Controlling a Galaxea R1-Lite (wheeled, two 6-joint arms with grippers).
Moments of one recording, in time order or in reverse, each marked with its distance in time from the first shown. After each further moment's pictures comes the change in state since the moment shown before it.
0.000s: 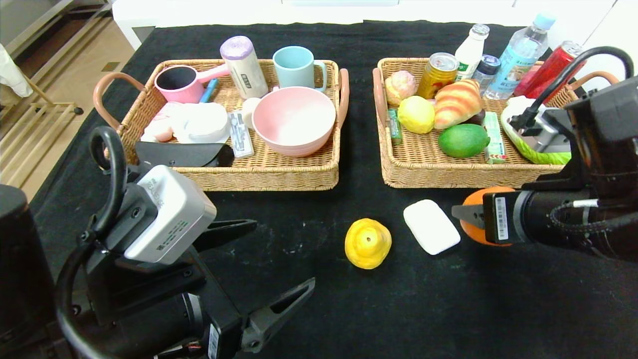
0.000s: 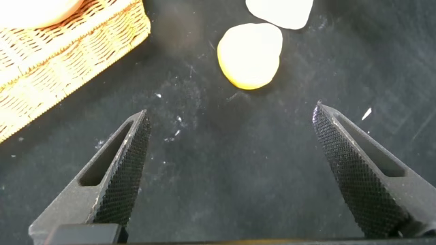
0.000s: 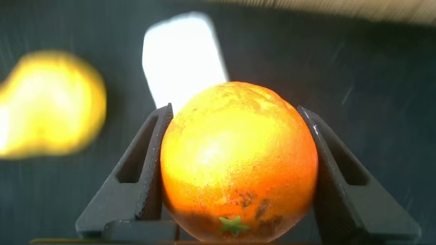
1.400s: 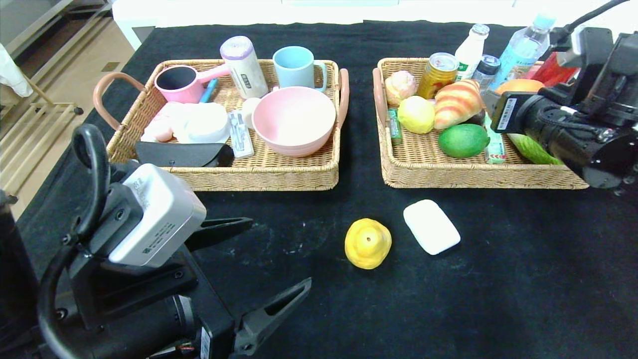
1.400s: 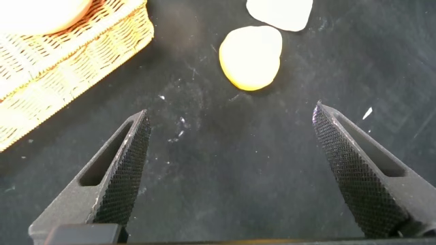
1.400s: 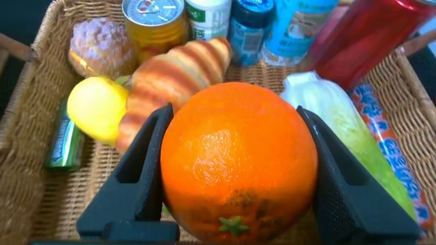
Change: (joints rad) left arm -0.003 -0.020 0.005 0.002 0.003 0.018; right arm -0.320 0.188 0.039 -0.953 -0.015 -0.381
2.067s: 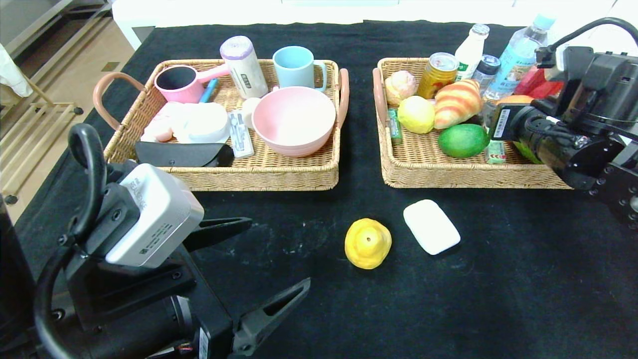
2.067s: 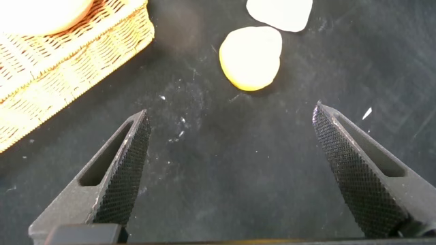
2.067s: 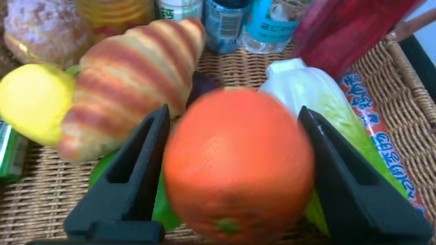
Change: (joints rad) left arm 0.000 -0.004 0.001 -0.001 0.000 0.001; right arm -0.046 0.061 -0.011 -0.023 -0.009 -0.012
